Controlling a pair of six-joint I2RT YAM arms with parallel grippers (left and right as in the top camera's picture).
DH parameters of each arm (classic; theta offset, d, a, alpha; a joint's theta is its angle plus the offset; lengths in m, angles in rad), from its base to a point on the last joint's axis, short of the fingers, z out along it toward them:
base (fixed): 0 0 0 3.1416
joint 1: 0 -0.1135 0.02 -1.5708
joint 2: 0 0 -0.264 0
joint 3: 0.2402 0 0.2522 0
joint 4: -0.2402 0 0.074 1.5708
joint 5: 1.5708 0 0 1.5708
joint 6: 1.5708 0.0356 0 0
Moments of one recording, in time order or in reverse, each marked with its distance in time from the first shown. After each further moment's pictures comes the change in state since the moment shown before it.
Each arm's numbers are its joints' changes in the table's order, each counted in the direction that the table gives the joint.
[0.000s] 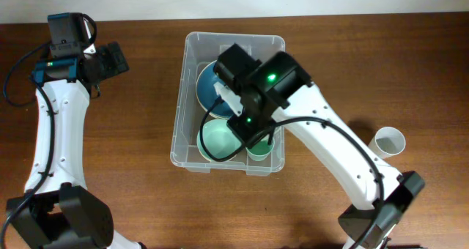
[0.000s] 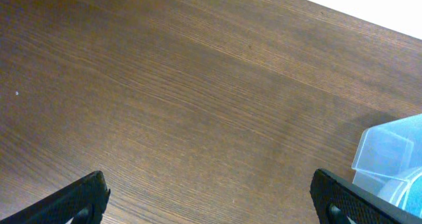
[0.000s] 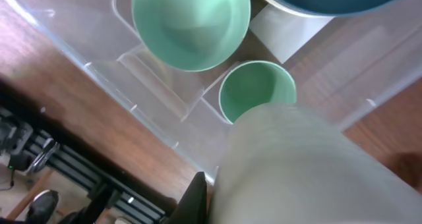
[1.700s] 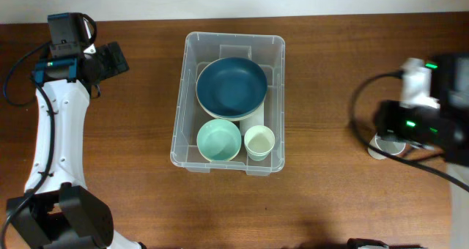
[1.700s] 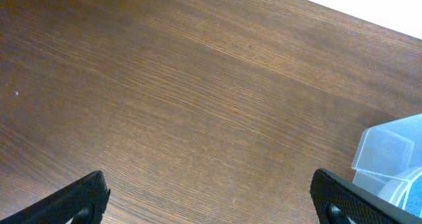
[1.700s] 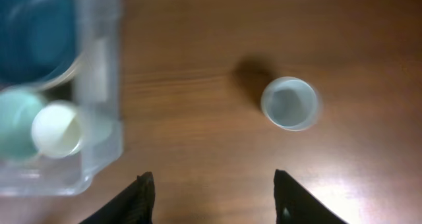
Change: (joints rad) left arm 0.000 0.000 0.000 0.000 0.000 0.000; right arm 0.840 0.613 -0.343 0.111 0.018 0.052
